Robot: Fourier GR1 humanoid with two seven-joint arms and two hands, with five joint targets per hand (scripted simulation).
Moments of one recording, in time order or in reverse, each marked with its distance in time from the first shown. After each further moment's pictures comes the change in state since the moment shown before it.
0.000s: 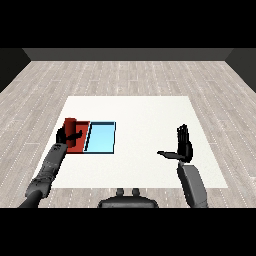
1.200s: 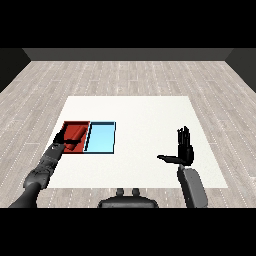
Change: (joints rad) left arm -0.148 0.035 -0.016 0.364 -0.094 -0.099 0.132; right arm 0.058 0.019 0.005 -0.066 0.011 0.048 -0.090
